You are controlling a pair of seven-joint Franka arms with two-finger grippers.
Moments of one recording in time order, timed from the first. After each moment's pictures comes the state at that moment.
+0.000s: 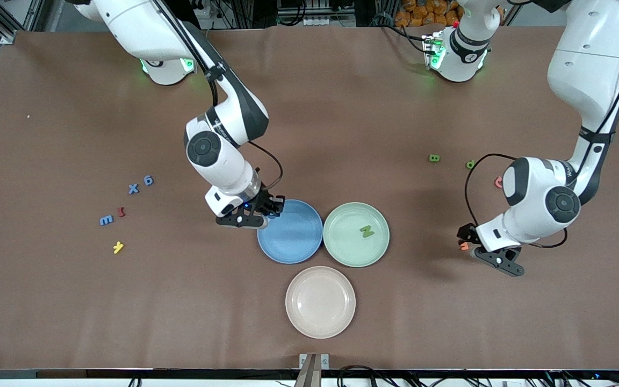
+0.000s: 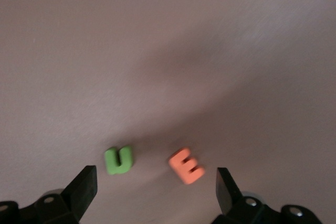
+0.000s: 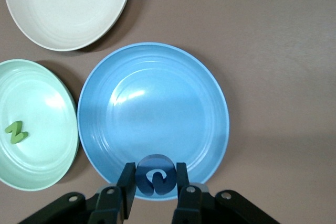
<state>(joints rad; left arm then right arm) 0.12 0.63 -0.22 -1.76 0.09 2.46 0.37 0.54 0.56 0.04 -1.69 0.22 2.44 0.54</state>
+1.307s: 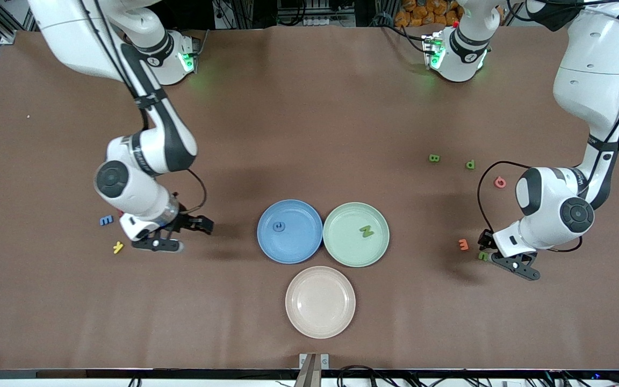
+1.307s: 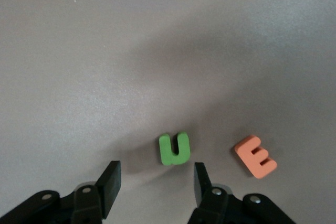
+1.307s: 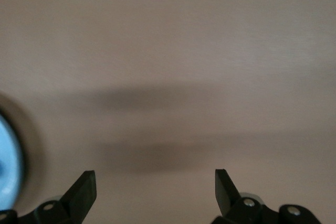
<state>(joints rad) 0.12 0.71 -0.13 -1.70 0.09 2.46 0.43 0.25 0.47 0.00 -1.85 0.14 2.39 0.25</state>
